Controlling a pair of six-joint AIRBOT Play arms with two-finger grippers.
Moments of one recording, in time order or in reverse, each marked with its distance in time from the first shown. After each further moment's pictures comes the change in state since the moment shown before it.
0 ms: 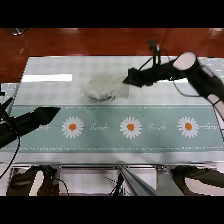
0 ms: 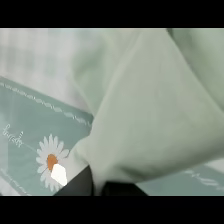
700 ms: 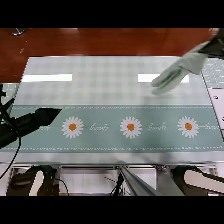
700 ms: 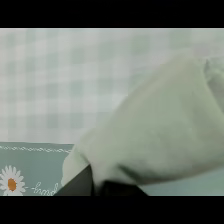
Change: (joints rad) left arm 0.000 0.000 0.000 0.000 -0.023 0.024; right arm -0.630 0.048 0.505 -0.159 0.639 0.134
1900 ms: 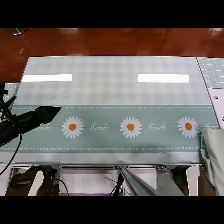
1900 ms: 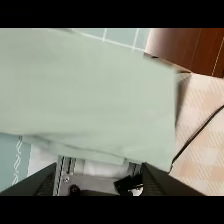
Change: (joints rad) left arm 0.001 -0.065 0.009 0.000 0.036 0.044; right arm -0.774 0.670 -0.771 -0.804 0.059 0.152
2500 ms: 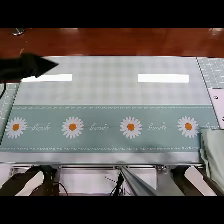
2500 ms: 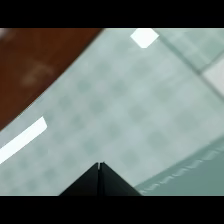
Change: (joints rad) left arm -0.079 -0.574 0.690 -0.126 -0.144 0.113; right arm 0.439 -0.328 0.416 0.817 -0.351 -0.205
